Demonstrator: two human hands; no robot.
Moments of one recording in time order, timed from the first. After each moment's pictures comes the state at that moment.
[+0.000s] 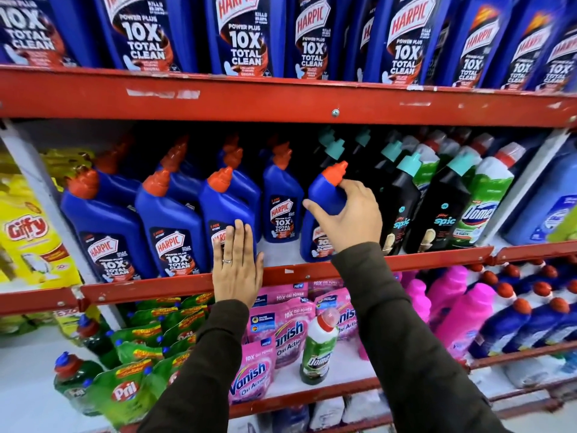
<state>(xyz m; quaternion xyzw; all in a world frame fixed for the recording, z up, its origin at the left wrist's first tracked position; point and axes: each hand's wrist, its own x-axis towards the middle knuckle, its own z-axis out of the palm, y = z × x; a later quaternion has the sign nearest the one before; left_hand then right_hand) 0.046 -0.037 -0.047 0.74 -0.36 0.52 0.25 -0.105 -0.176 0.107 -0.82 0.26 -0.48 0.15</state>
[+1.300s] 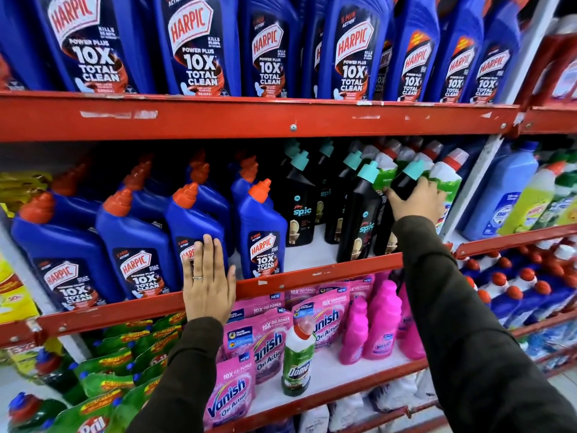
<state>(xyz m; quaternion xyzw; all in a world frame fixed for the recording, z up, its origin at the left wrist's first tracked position) 0.044 -0.035 -0.048 0.74 -0.36 0.51 0.25 -0.186 -0.337 0.130 -0.73 0.52 -0.43 0.12</state>
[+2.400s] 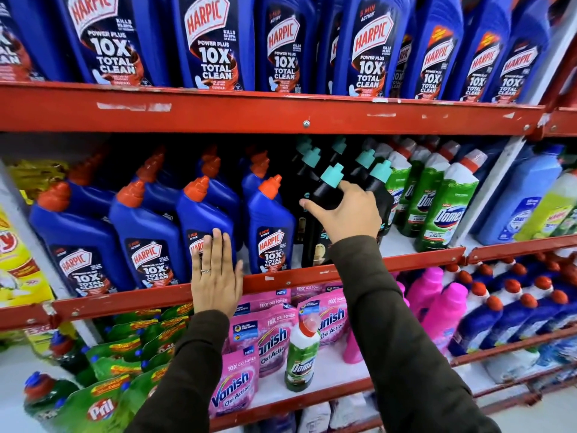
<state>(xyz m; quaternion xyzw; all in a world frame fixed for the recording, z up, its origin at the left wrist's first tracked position) 0.043 -0.034 -0.047 0.75 -0.36 0.50 0.24 -0.127 -0.194 0.133 -0.81 0.37 -0.42 0.16</state>
